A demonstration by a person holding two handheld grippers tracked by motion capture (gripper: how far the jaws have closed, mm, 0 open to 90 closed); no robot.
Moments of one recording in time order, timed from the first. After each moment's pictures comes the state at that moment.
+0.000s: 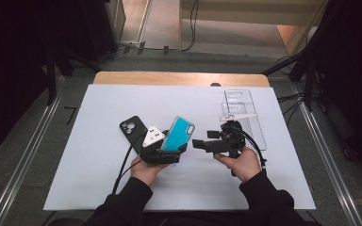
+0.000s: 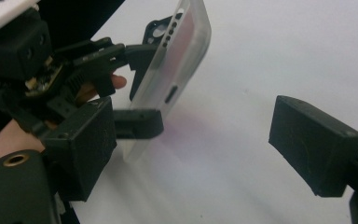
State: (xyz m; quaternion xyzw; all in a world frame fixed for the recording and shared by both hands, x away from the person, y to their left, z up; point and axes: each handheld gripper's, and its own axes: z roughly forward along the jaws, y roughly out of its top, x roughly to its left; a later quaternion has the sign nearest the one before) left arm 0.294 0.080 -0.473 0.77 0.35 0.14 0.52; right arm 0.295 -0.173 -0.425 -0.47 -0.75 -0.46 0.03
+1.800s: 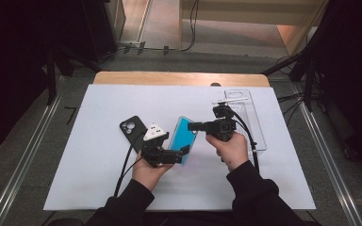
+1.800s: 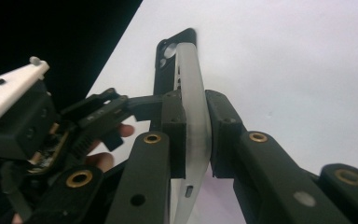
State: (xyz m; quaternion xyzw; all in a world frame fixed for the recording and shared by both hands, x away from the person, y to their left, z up) left arm 0.293 0.080 -0.452 0.78 0.39 0.07 0.49; right arm 0.336 -0.158 -0.410 -0.52 -0.72 -0.46 0.10
